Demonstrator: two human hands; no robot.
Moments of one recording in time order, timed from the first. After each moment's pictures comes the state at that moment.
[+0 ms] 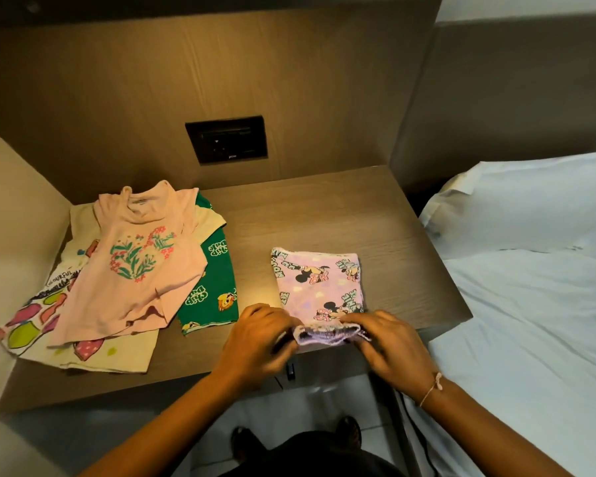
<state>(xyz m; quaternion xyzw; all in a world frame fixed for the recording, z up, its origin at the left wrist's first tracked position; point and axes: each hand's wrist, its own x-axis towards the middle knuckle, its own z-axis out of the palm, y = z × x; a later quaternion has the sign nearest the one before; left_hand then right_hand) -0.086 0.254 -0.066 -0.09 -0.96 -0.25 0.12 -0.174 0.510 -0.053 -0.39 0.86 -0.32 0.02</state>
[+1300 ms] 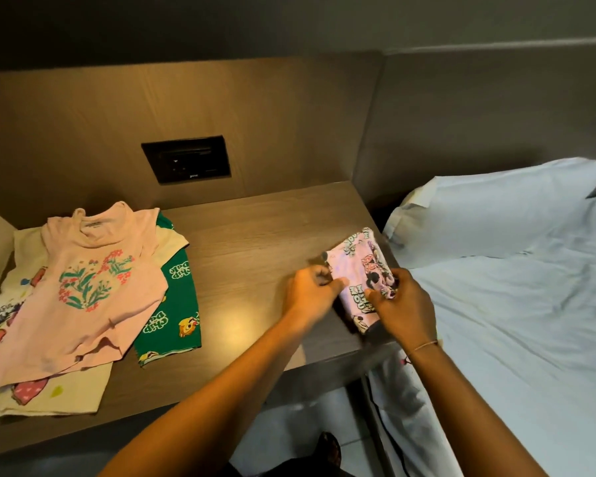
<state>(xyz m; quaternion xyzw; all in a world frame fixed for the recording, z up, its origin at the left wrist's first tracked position) -0.232 0.365 -0.036 0.20 -0.77 -0.60 -0.02 -0.247 0.533 -0.022 0.01 0.94 -0.35 -0.01</state>
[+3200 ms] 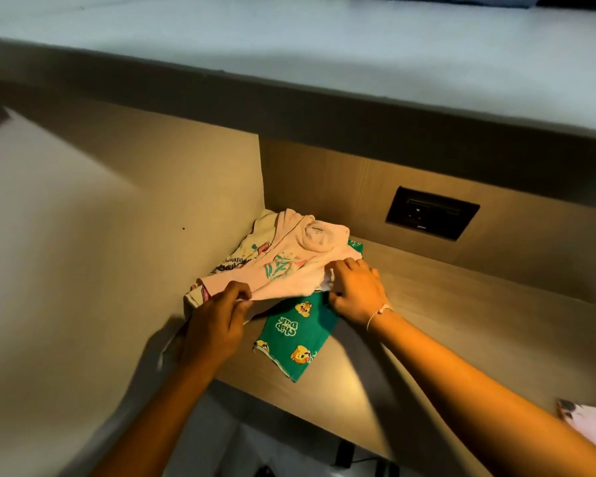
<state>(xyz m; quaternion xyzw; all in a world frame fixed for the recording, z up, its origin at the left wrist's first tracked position) 0.033 0.041 -0.014 0.35 -0.85 -0.27 0.28 -0.236 0.133 -0.033 -0.55 0.83 -0.14 0.03</state>
